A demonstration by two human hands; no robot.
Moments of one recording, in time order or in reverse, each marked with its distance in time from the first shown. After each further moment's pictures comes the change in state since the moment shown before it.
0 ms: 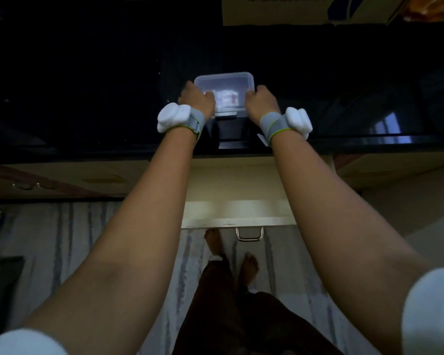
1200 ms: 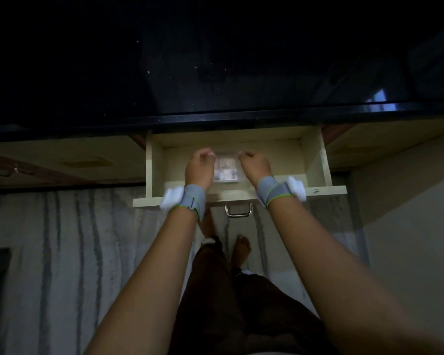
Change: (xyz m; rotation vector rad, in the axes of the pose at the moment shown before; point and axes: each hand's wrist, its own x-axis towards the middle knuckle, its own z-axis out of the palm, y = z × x) left_hand -0.121 -0.107 0.099 -0.500 -0.189 -0.188; right_hand -0.094 0.128 0.067 0.306 -0.103 0.266
